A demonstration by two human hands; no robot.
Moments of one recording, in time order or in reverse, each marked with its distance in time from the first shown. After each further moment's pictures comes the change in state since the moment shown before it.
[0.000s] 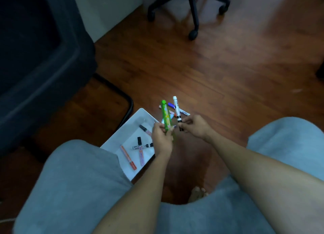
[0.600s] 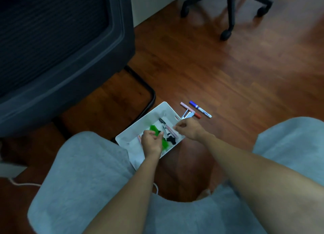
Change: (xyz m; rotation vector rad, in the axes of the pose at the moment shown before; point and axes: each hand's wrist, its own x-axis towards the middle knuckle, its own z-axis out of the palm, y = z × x) left_hand 0.008 -0.058 -0.079 -0.013 0.163 -0.295; right_hand 0.013 -0.024 0.082 -0.328 -0.164 -0.126
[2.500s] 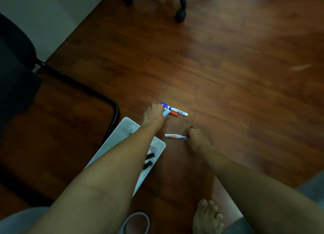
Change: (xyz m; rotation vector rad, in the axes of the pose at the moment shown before) left_hand 0.091 0.109 0.164 1.047 -0.436 0.613; right_hand 0.039 0.155 -0.016 -0.149 0.207 0.169
